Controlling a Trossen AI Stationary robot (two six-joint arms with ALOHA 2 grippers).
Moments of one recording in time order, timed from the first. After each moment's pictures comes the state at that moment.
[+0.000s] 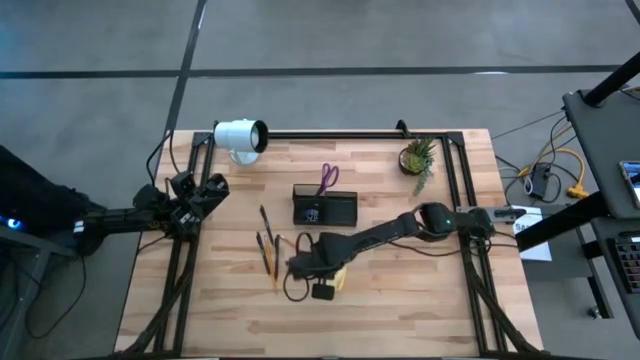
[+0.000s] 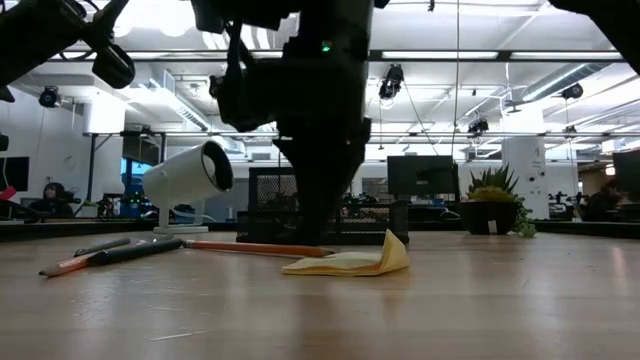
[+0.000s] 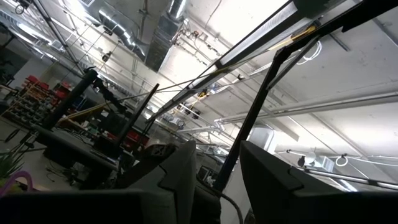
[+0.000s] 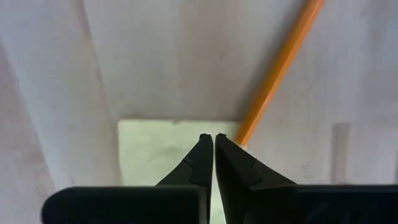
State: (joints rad) left arm 0.09 0.07 0.01 0.62 0.10 -0.67; right arm 0.27 2.40 2.04 -1.10 0.05 0.43
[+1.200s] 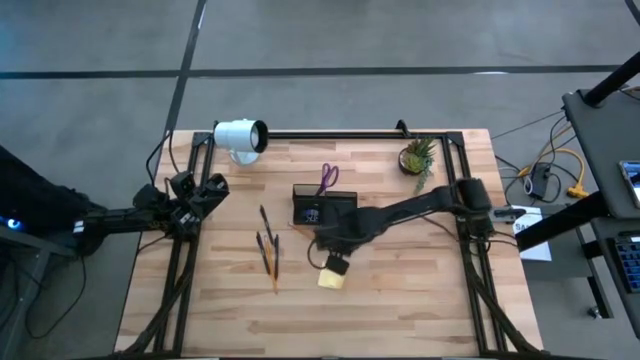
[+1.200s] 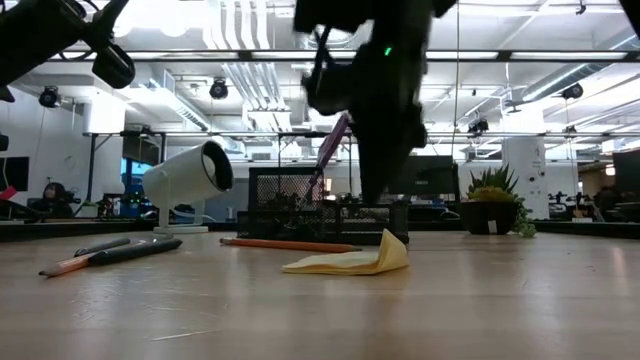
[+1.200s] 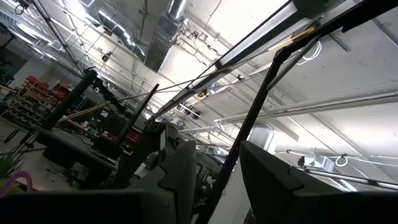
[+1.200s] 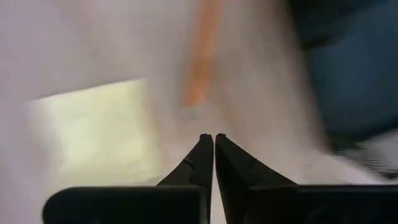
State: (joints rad) left arm 0.09 0.07 0.01 0.62 0.11 -0.67; right arm 0.17 2.02 1.52 -0.85 0.04 0.59
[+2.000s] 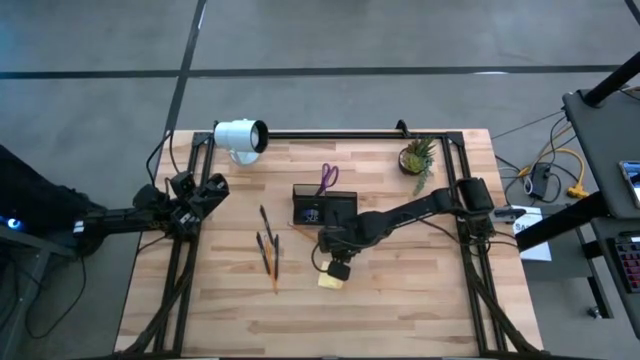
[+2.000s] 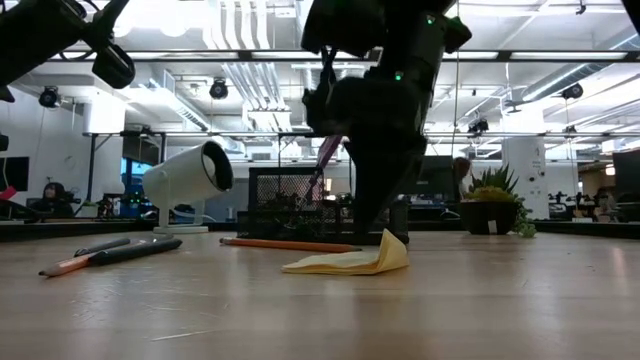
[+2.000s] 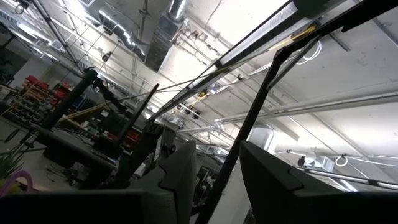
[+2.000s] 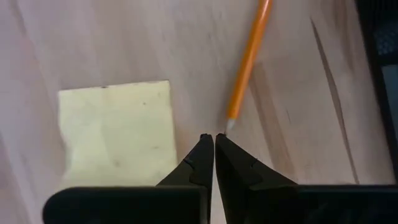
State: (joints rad) left arm 0.09 0.07 0.01 0.62 0.10 -0.67; right arm 0.18 2.01 1.37 -0.60 0.00 0.52
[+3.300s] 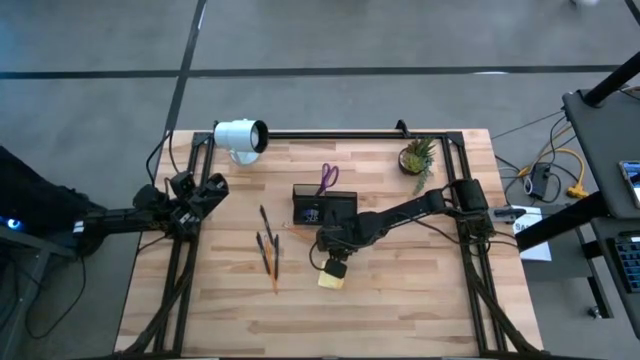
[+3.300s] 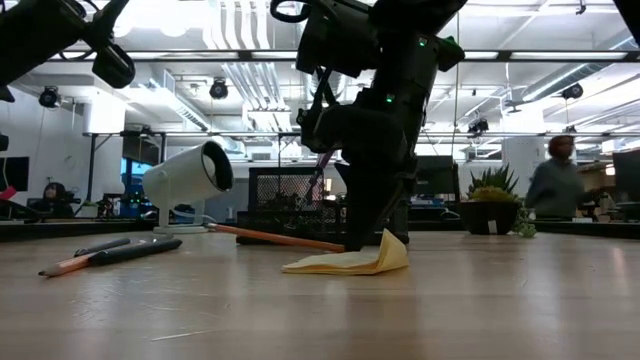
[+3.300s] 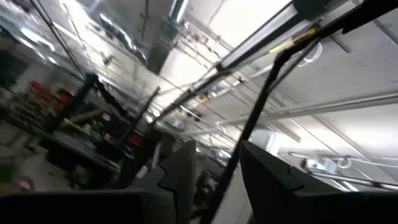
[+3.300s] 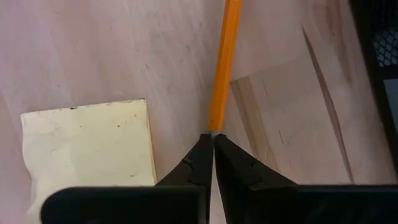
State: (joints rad) left arm 0.09 0.07 0.01 0.63 0.09 -0.66; right arm 0.16 2.06 1.36 -0.54 0.03 0.52
